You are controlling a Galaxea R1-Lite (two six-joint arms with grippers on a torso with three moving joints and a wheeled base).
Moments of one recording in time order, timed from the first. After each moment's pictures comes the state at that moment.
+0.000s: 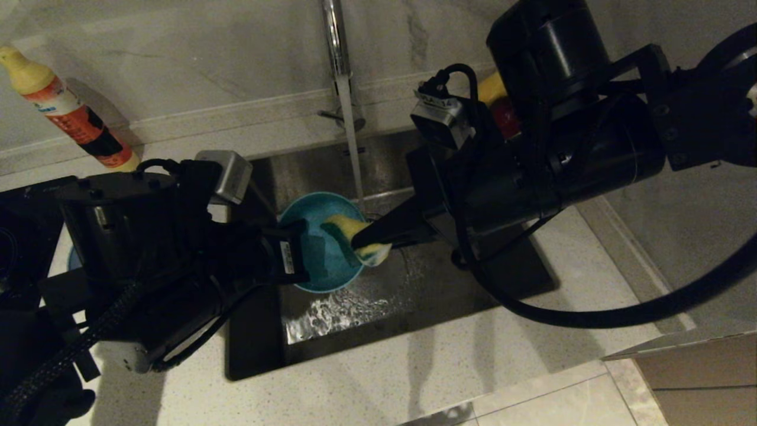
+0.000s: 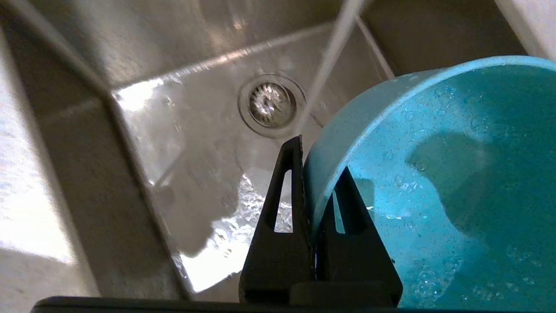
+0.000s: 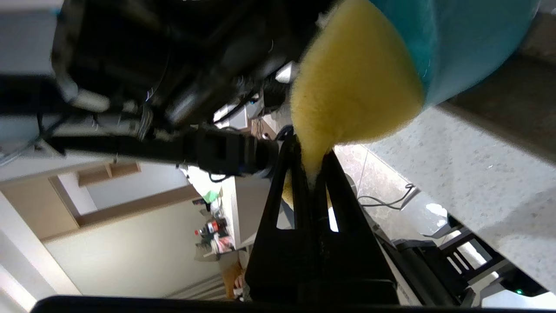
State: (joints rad) left arm -0.61 1.52 -0.71 -0.70 0.29 -0.08; right arm 0.80 1.86 -1.91 0.57 0.59 0.59
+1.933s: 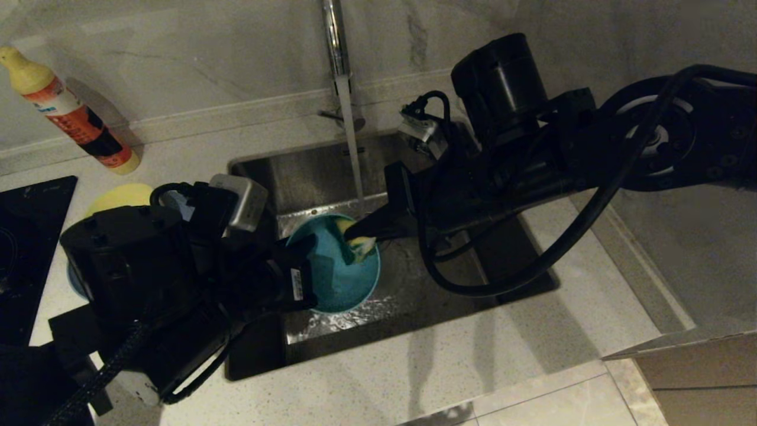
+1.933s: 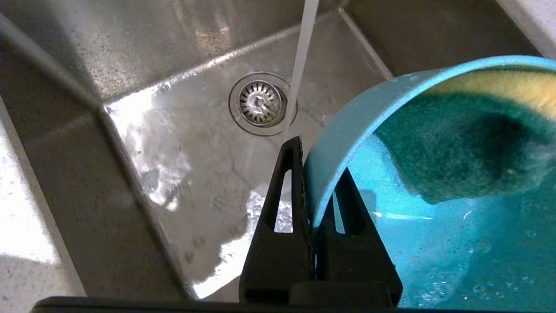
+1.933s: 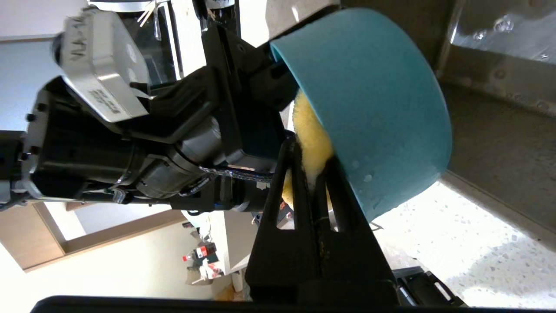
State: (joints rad) left arm -0.66 1.54 -0.60 -0.87 0.31 0.02; right arm 0.77 1.96 -1.93 0.46 0.56 0.59
